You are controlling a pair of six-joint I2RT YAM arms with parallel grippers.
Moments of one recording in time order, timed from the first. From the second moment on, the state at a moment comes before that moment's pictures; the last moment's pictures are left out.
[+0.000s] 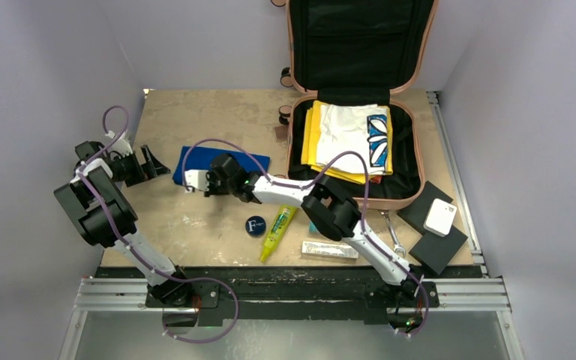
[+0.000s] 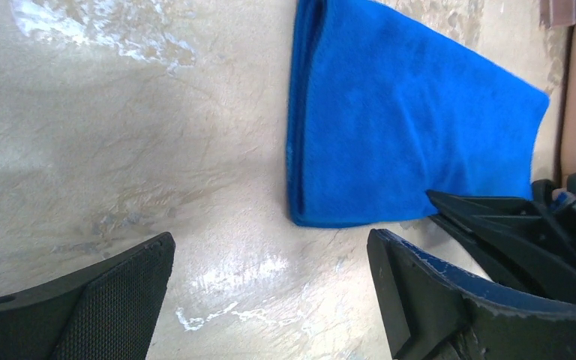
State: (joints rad) left arm 0.66 1.84 1.16 -0.44 0.82 0.26; right arm 1.02 2.57 2.05 0.00 -0.06 -0.71
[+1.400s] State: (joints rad) left arm 0.68 1.86 1.13 -0.39 0.82 0.22; right arm 1.12 2.60 2.20 -0.15 -0.18 -0.77
